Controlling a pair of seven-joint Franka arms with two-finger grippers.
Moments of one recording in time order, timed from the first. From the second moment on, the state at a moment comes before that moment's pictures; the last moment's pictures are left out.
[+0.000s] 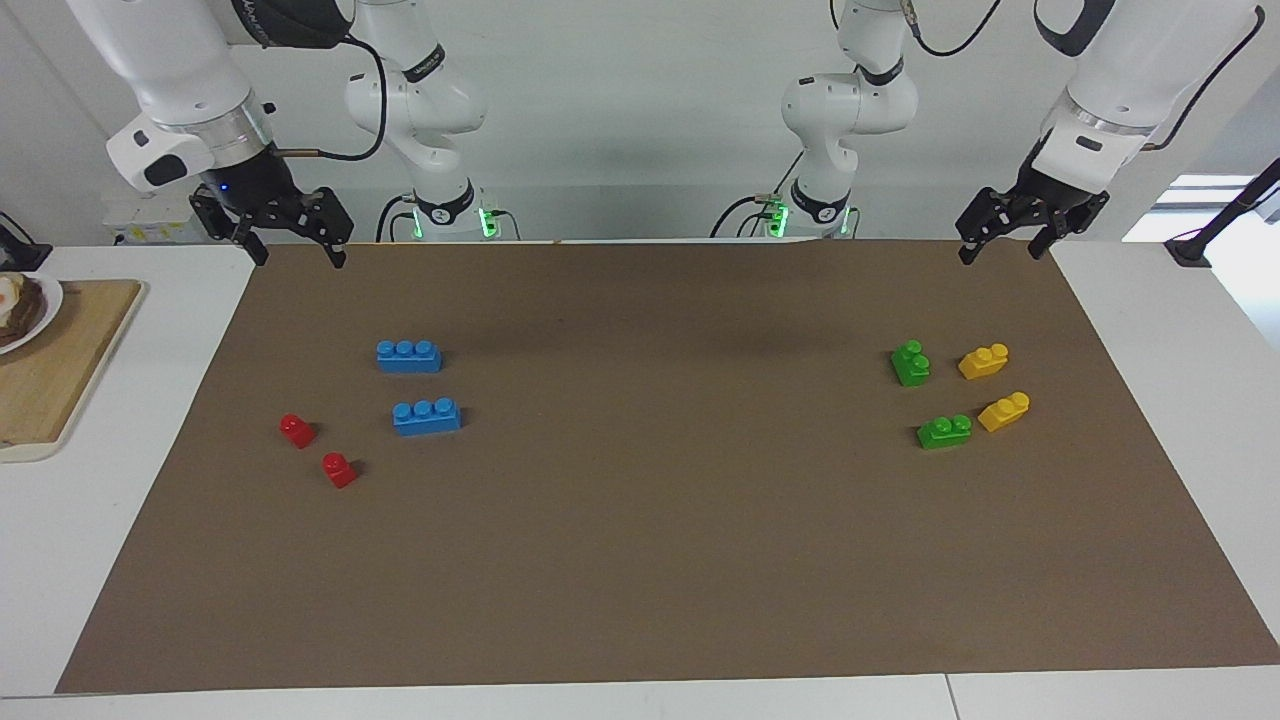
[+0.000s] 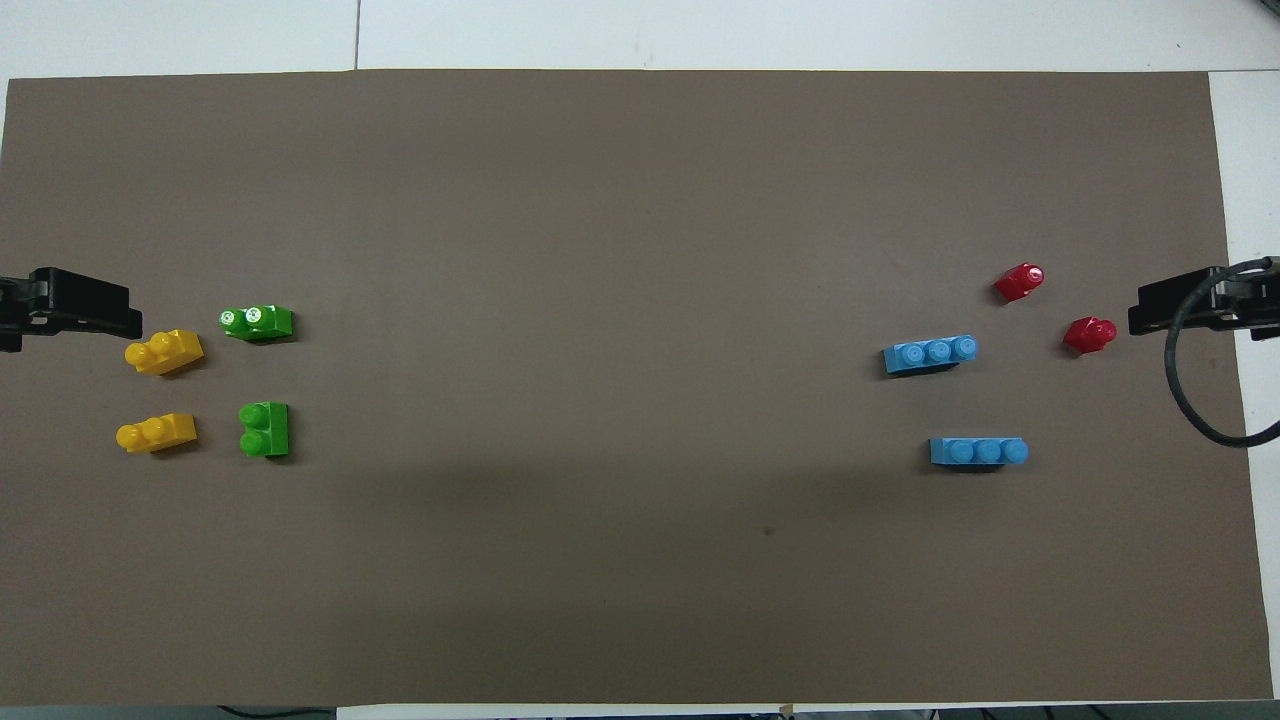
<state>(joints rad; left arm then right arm) -0.06 -0.05 0.03 -1.60 -0.01 1.54 -0.06 -0.05 -0.07 0.02 -1.64 0.00 1.55 0.05</state>
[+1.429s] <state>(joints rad) -0.04 -0.10 0.04 -1.74 -0.01 1.60 -0.06 -0.05 -0.07 0.02 -1.66 0.00 1.56 0.43</state>
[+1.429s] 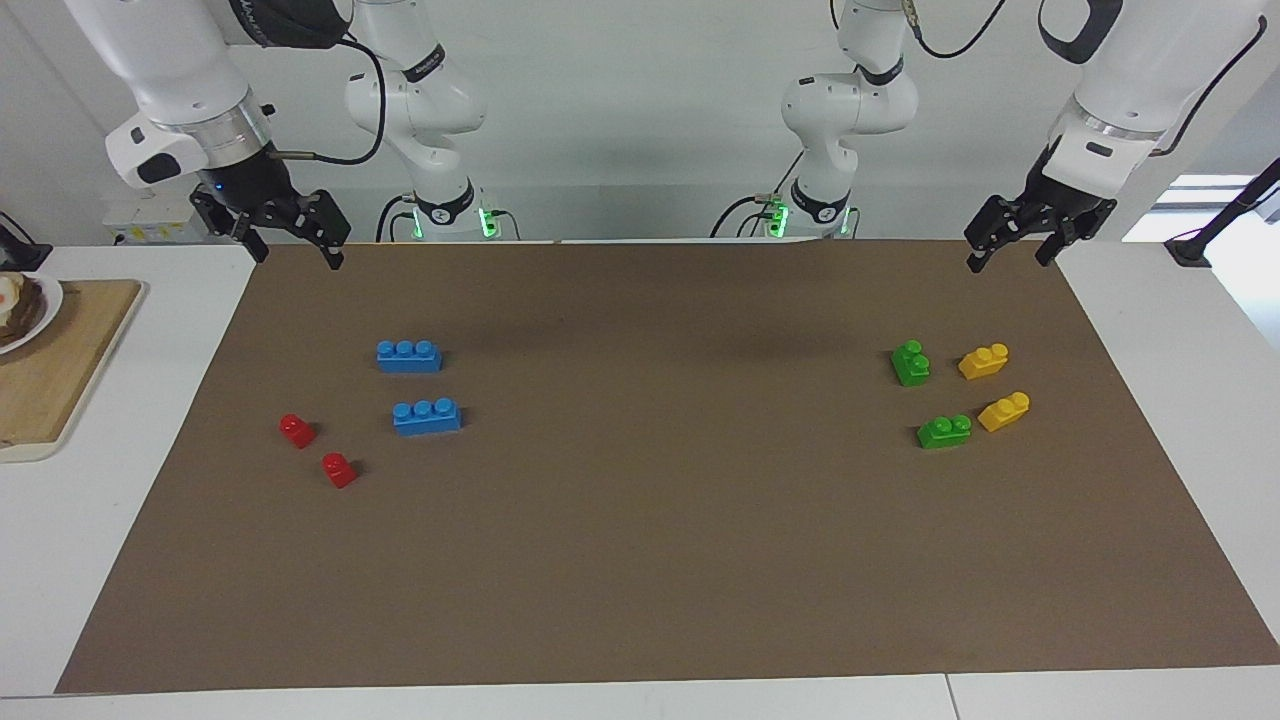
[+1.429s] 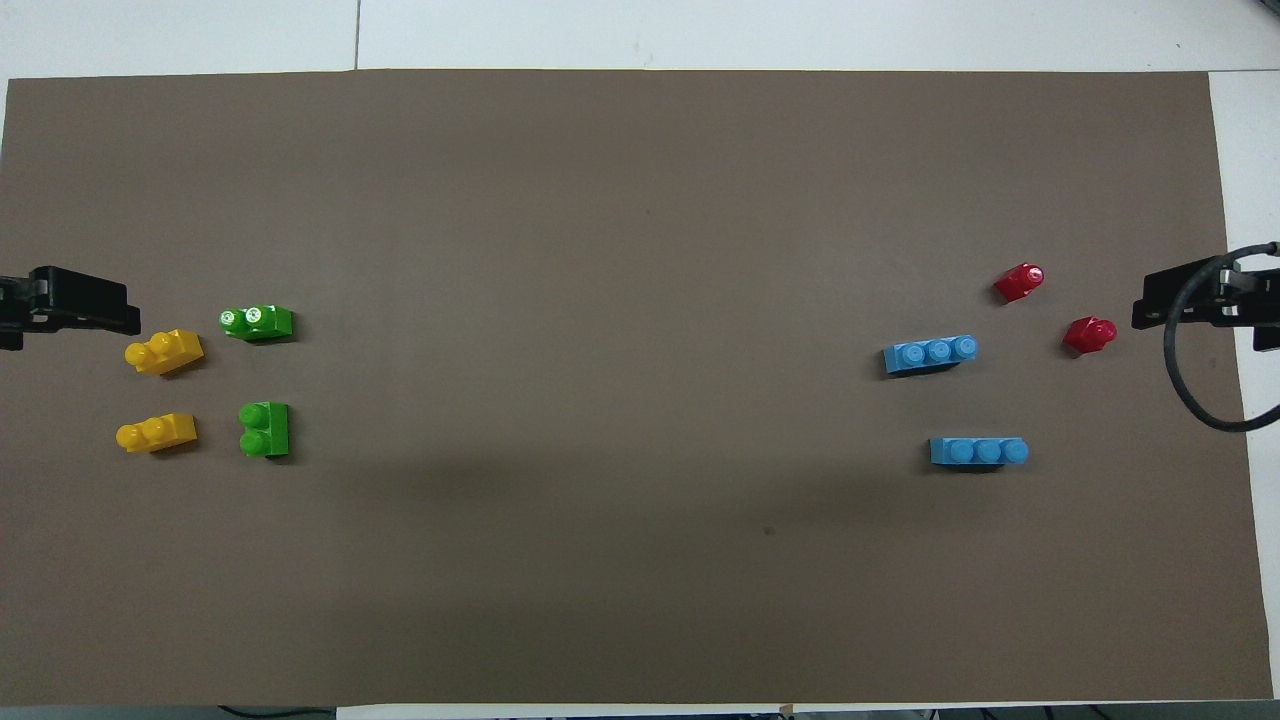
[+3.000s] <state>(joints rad) 0.00 -0.10 0.04 -2.27 -0.01 2.13 -0.05 -0.19 0.13 0.01 -1.84 0.33 1.81 1.15</state>
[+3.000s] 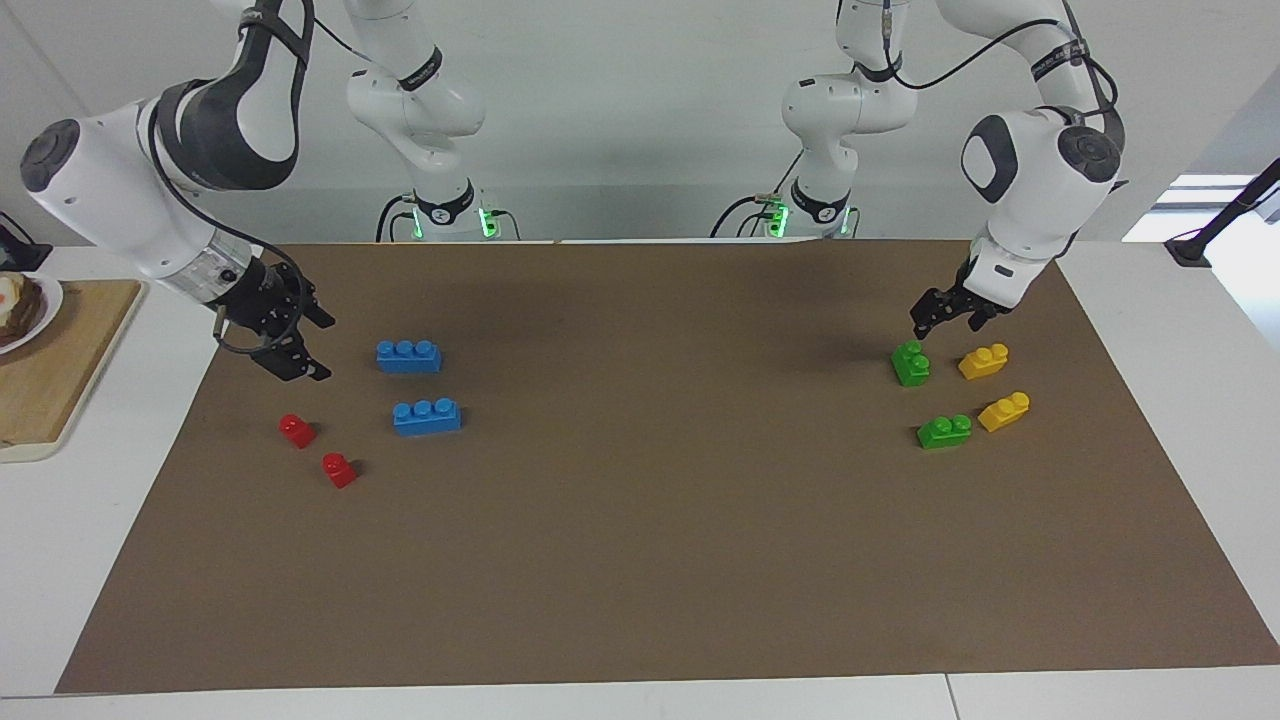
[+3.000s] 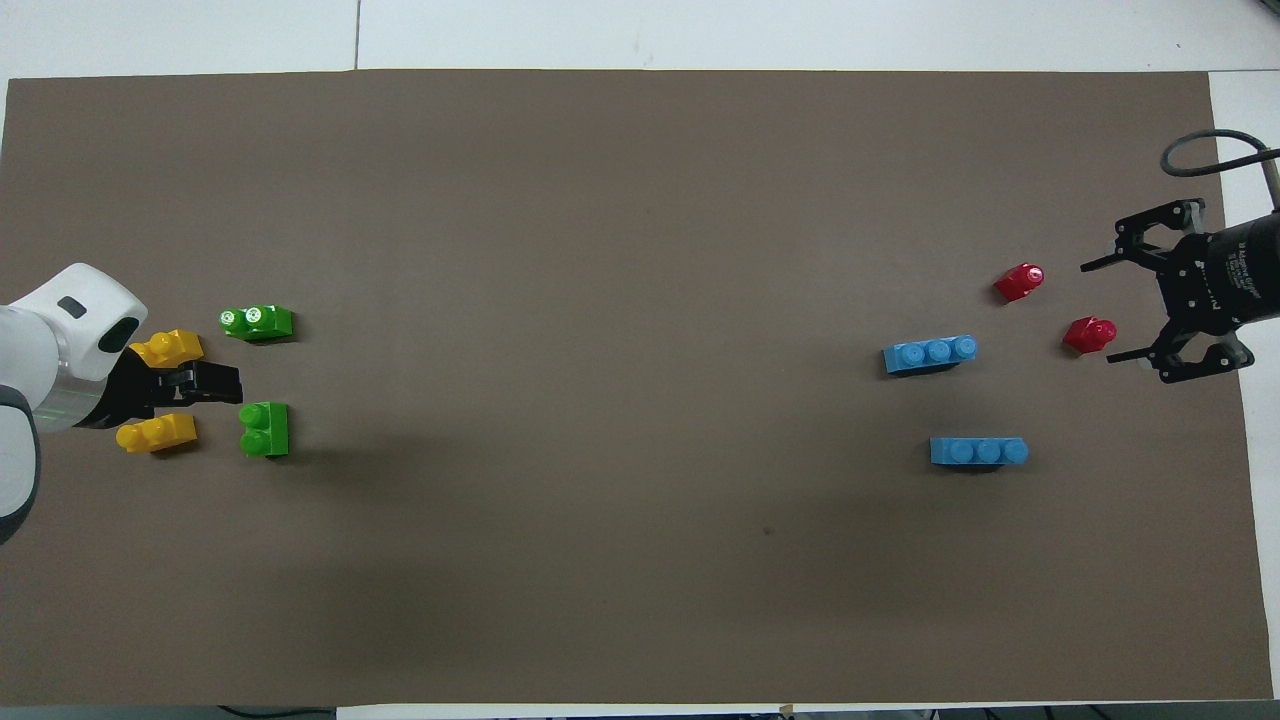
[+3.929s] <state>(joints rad) 0.00 0.02 0.04 -2.31 -0.01 2.26 -0.05 -0.16 0.15 0.02 -2.02 0.41 2.00 1.15</state>
